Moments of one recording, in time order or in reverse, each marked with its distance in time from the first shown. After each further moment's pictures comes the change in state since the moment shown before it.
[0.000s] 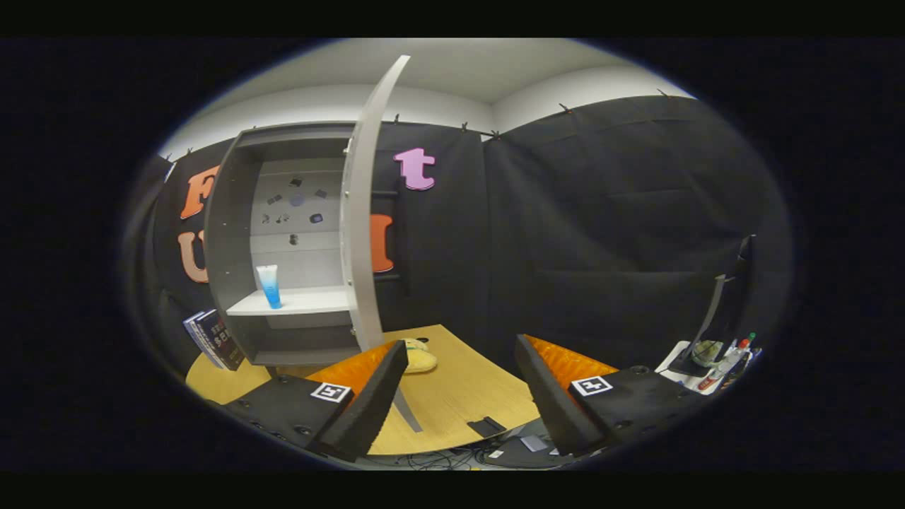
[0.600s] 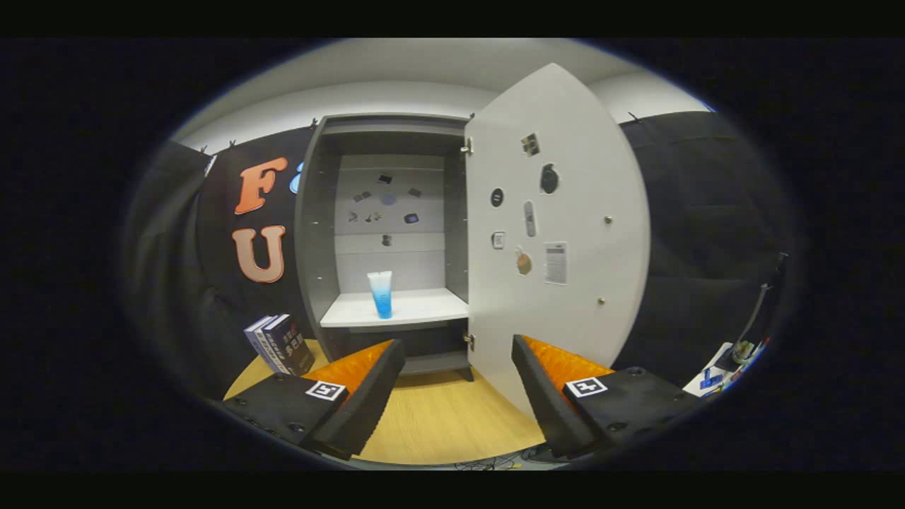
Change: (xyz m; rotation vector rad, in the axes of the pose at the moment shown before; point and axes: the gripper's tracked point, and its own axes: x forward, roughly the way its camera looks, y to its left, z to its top) arm -0.039 0.202 0.024 -0.019 0.006 0.182
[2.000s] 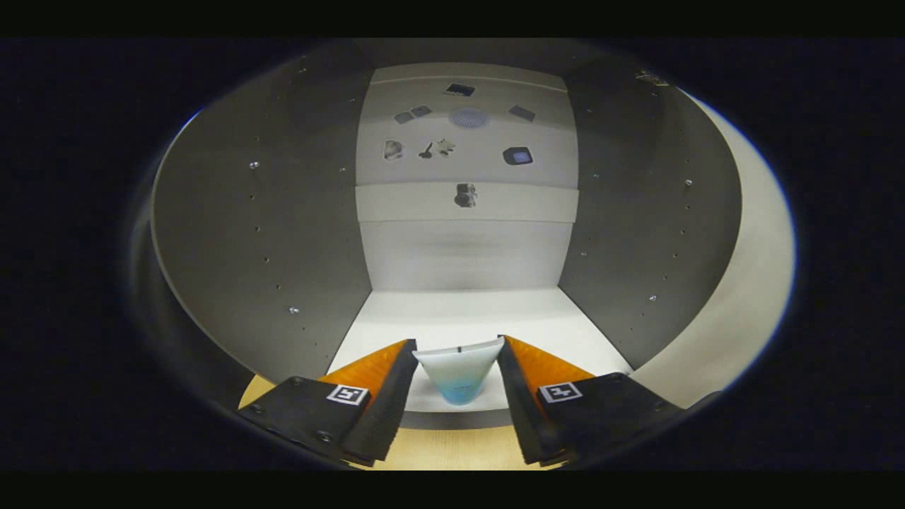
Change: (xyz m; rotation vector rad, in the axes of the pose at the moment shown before) arm 0.342 0.197 0.014 -0.108 0.286 0.266
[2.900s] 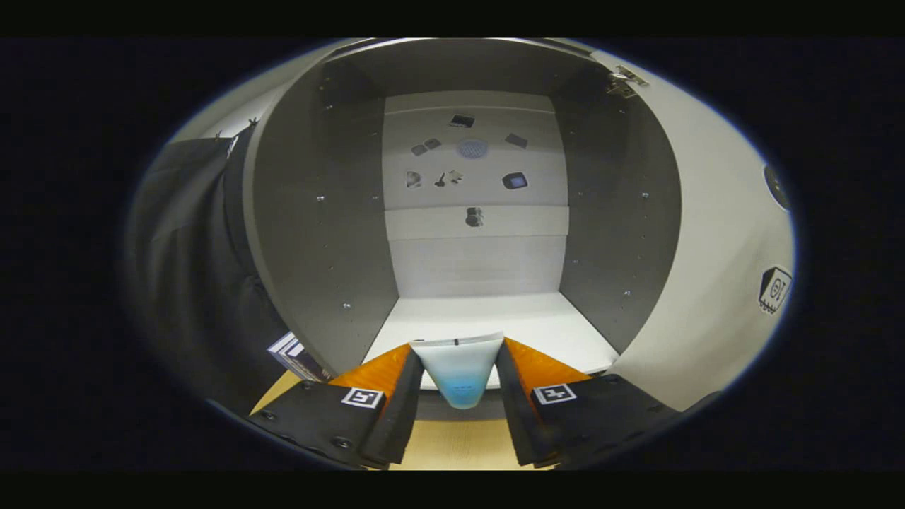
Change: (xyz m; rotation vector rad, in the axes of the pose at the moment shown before) arm -0.058 0.005 0.005 0.029 -0.066 0.078
